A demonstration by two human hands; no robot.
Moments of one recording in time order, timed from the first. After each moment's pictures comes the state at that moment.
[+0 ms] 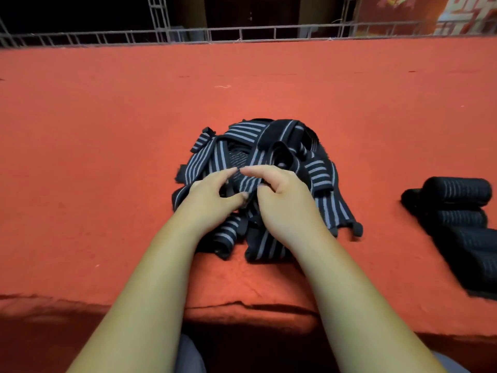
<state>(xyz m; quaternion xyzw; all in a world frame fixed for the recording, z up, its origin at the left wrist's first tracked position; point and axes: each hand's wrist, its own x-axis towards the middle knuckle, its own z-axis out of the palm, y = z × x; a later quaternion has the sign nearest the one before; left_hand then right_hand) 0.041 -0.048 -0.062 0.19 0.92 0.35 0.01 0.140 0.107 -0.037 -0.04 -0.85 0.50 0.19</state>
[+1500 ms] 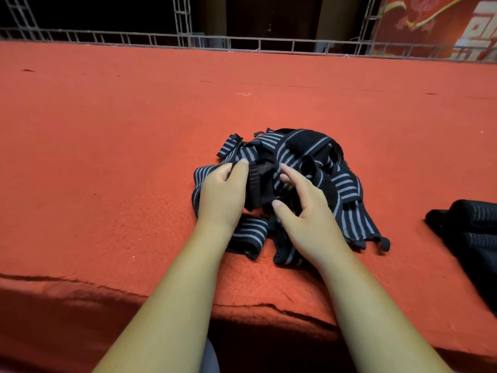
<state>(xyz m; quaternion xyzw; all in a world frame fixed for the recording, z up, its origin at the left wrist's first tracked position) 0.060 -0.058 -0.042 0.05 0.71 0.69 -0.08 0.129 0.103 -0.072 0.02 -0.88 0.42 0.23</state>
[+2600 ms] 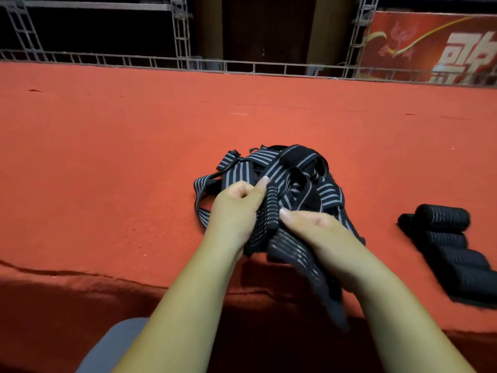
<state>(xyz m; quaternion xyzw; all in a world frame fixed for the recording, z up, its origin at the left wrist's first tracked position) 0.128 -0.058 -0.013 0.08 0.71 0.70 0.01 0.213 0.101 -0.015 0.02 -0.76 0.65 0.00</state>
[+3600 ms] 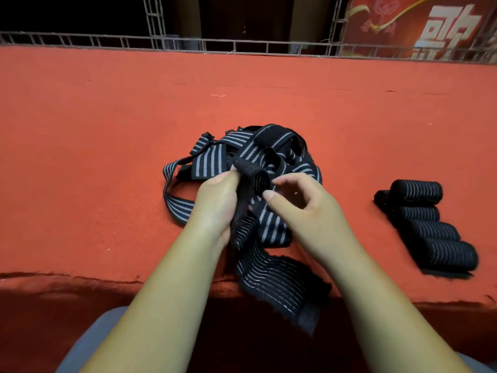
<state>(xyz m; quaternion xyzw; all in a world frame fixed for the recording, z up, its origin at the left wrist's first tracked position) 0.133 -0.021 -0.014 0.02 0.59 0.80 0.12 0.218 0.120 -0.025 -0.05 -0.83 0.51 0.23</state>
